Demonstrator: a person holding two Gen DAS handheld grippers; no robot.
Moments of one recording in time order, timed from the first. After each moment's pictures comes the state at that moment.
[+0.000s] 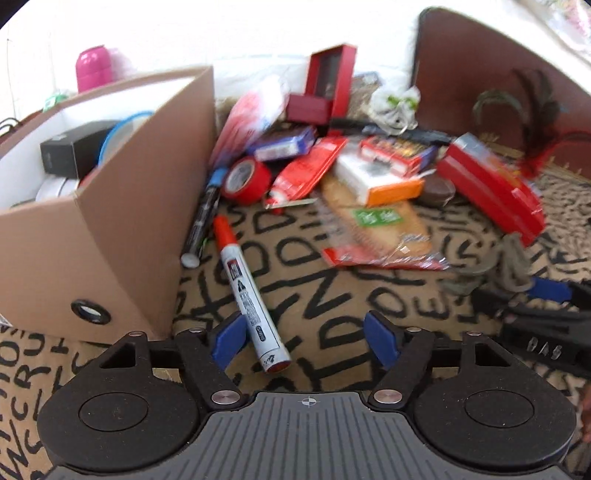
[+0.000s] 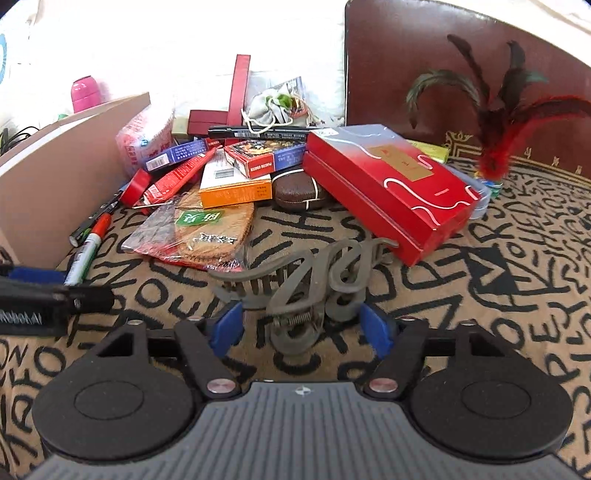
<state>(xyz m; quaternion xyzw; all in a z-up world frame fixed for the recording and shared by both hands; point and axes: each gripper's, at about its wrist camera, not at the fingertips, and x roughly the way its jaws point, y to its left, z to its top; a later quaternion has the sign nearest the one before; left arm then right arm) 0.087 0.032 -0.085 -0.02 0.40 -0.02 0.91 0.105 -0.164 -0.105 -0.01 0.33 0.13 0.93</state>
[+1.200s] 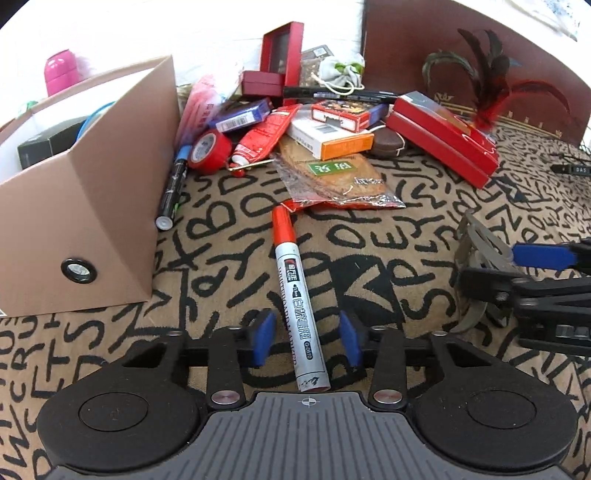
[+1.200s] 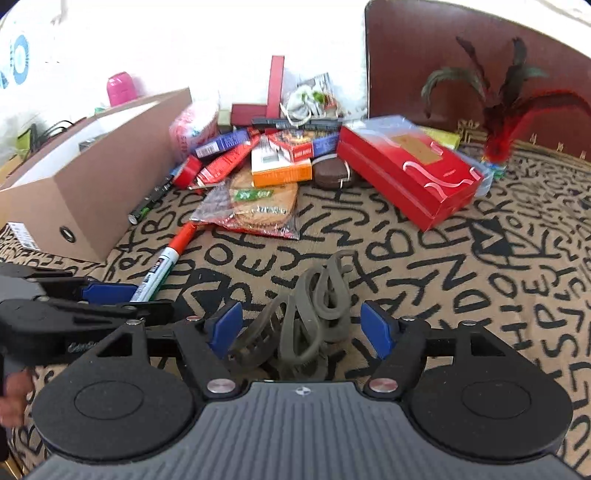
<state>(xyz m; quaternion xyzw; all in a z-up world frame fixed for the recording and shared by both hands) 0.050 0.023 -0.086 0.02 0.42 -0.08 0.91 0.054 -0.161 -0.085 0.00 0.37 0.16 0.92</state>
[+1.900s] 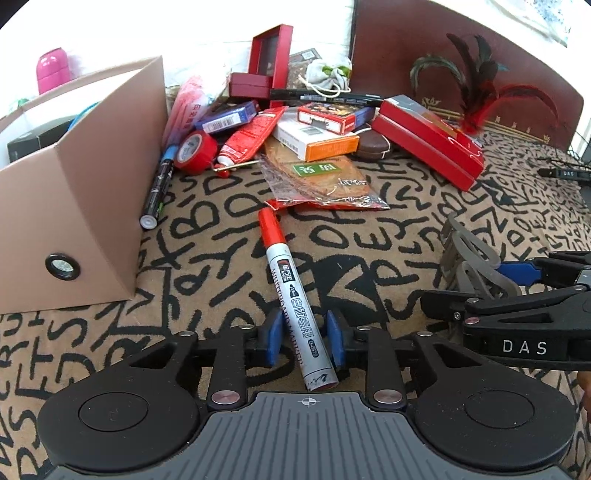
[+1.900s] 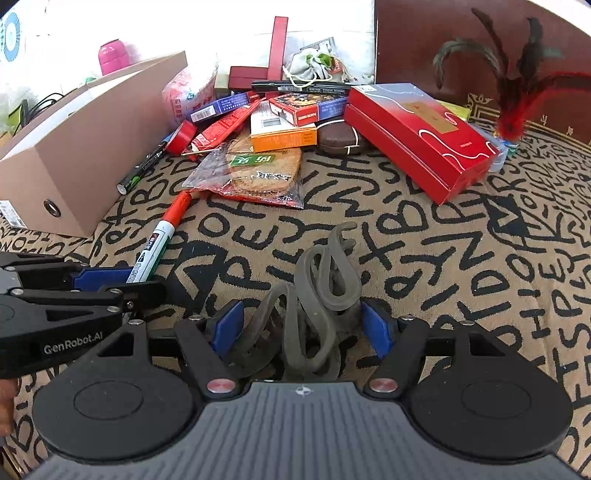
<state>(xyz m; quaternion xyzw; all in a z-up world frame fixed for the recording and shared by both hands) 0.047 0.015 -0.090 0.02 0.41 -0.09 0.91 0.063 -0.152 -0.097 -0.02 0.41 0.16 0.90</state>
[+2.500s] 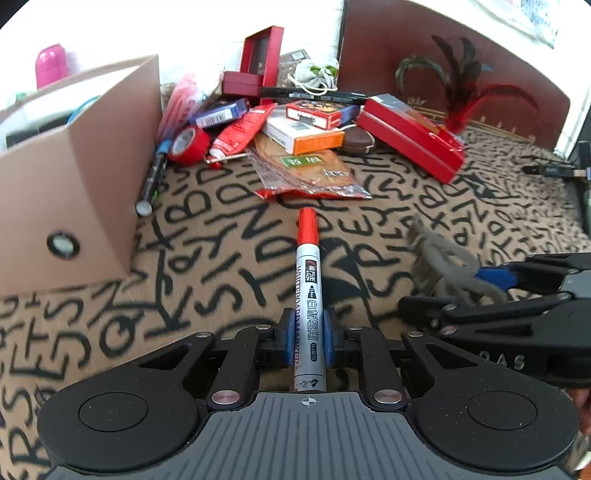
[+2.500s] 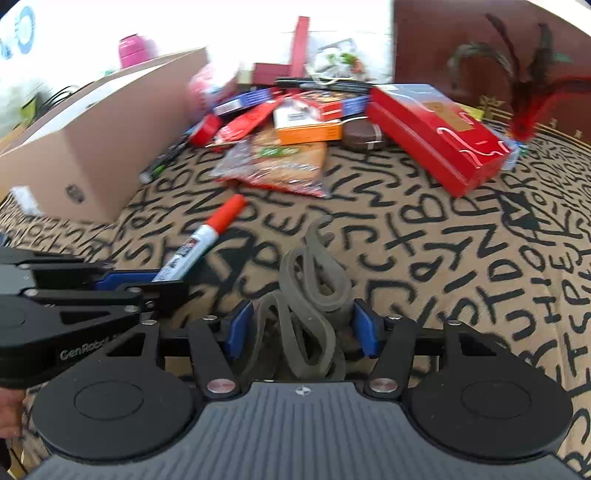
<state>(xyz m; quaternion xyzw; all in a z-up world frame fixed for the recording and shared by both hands) 0.021 0.022 -0.088 -0.01 0.40 -0.12 0.91 0.038 -0.138 -0.095 -0.03 0.40 0.18 0.90</state>
